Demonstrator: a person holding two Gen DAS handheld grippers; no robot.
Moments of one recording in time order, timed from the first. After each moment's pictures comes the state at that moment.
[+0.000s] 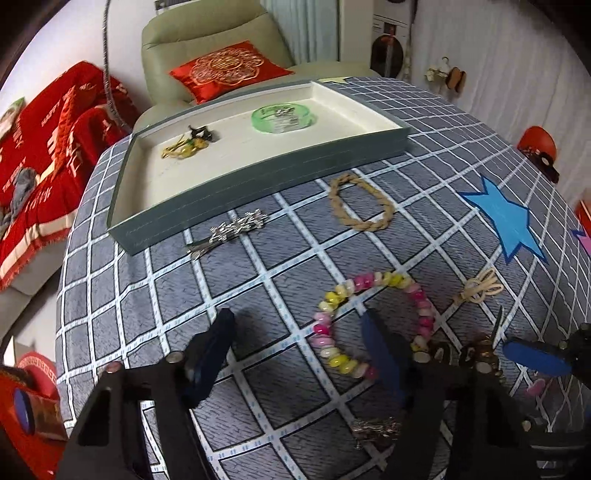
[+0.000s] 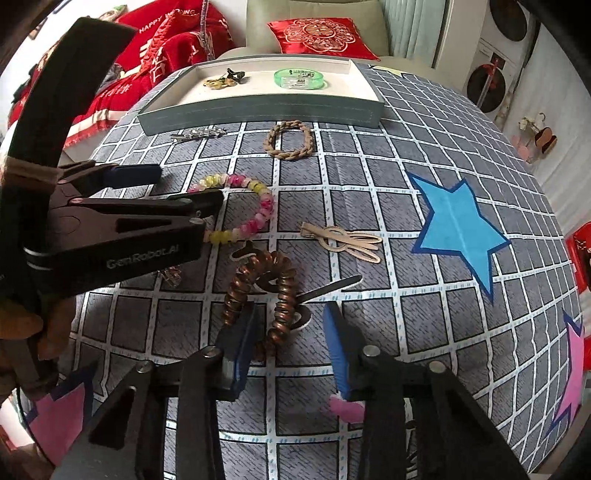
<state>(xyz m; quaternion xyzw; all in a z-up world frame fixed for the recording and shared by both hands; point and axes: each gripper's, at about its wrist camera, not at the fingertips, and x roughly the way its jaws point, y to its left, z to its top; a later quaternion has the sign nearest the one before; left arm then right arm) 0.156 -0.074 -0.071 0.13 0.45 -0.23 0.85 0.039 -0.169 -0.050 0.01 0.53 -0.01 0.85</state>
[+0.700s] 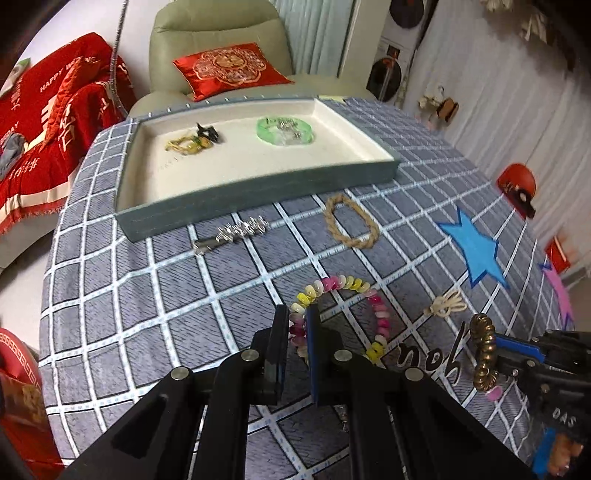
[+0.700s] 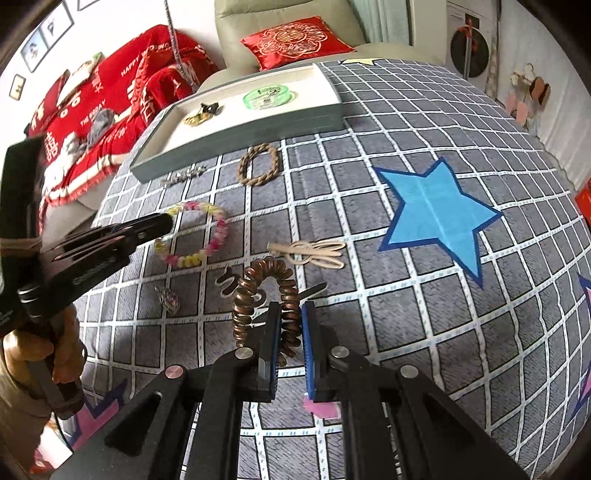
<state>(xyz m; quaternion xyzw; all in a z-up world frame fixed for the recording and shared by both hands) 0.156 -0.045 -0.052 0.04 0.46 -0.26 0.85 0.033 -0.214 -0.034 0.13 0.51 -0.01 0.85</state>
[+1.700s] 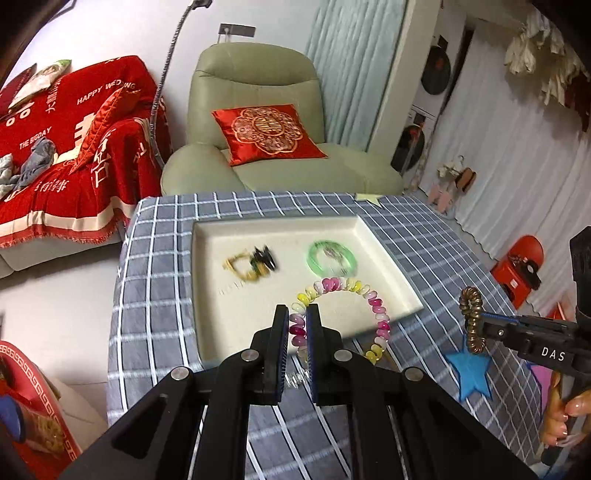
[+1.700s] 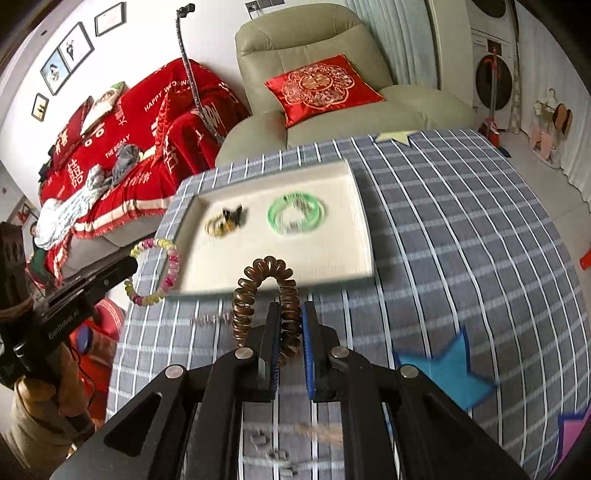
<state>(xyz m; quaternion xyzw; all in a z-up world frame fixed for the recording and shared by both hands) 0.241 -0.005 0.040 -0.03 0.38 -0.21 0.90 0.164 -0.242 0.049 0.14 0.46 0.04 0.88</state>
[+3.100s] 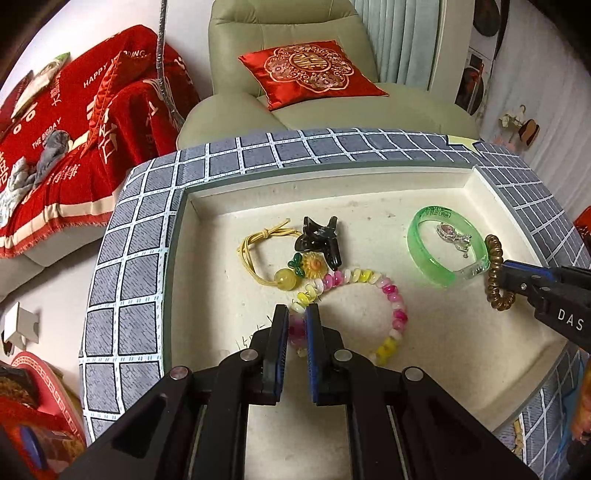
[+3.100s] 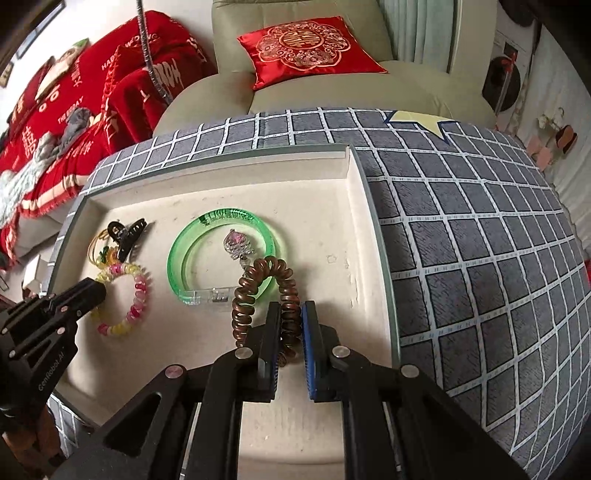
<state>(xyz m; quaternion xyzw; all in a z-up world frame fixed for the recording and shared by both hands) 0.363 -0.055 -0.066 0.06 0.47 -0.11 0.88 0.324 -0.241 -0.053 0.06 0.52 -0.01 0.85</state>
